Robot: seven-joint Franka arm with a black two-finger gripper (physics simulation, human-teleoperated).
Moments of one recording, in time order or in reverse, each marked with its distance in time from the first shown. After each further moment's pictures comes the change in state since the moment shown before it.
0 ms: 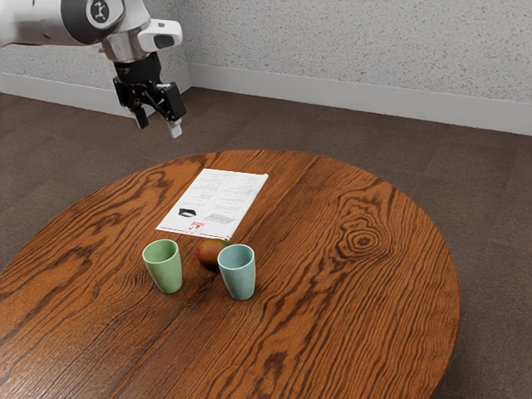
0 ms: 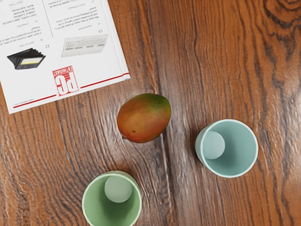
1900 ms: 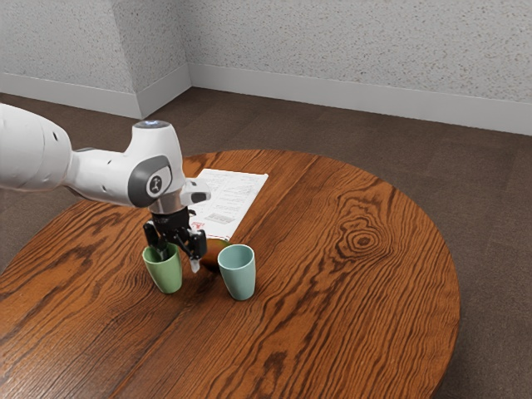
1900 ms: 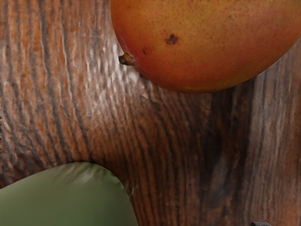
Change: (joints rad) arm 0.004 0.214 0.008 -0.517 -0.023 0.564 -0.158
